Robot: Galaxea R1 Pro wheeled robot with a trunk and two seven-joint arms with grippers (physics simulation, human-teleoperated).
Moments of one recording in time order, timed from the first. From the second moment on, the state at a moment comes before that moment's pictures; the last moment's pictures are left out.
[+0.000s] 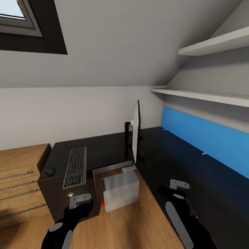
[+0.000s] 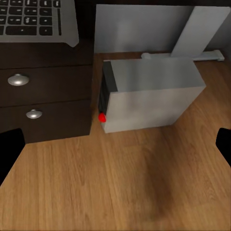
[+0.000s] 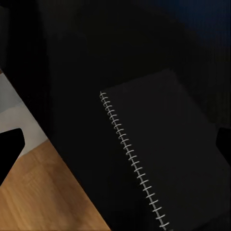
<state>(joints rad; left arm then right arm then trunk) -0.03 -0.14 0.02 -1.59 0.07 0.58 0.12 -0.30 -0.02 0.24 -1.42 -0.48 0.63 -0.72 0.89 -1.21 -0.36</state>
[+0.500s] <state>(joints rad) -0.03 -0.14 0.02 -1.59 0.07 0.58 0.12 -0.49 -0.18 0.16 -1.04 -0.48 0.50 -0.50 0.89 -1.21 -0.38</state>
